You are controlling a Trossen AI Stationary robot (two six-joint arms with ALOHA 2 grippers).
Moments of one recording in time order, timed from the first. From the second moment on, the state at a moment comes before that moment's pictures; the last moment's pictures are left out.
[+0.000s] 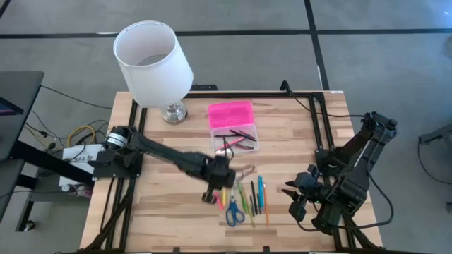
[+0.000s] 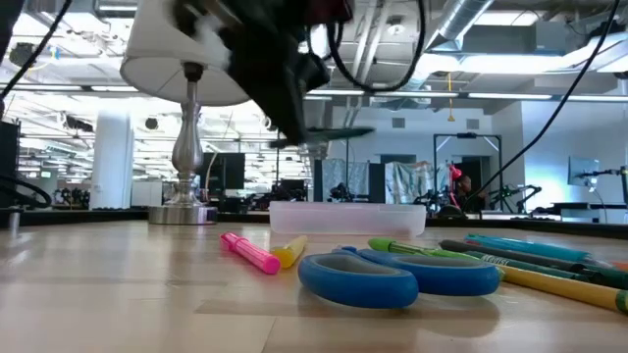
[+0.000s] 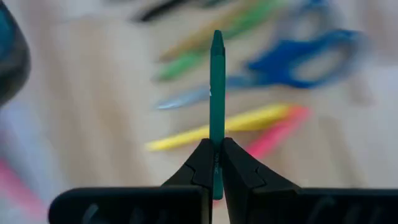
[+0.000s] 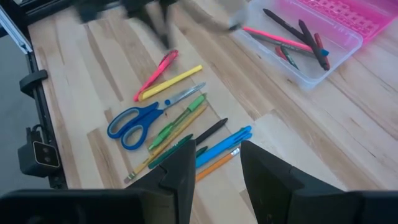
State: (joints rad) left arm -0.25 1.90 1.49 -0.75 -0.05 0.07; right arm 0.96 1.43 1.28 -1.20 0.76 1.41
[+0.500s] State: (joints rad) left arm 0.10 1.90 1.49 -0.67 -0.18 0.11; right arm 0.96 1.43 1.28 -1.20 0.76 1.47
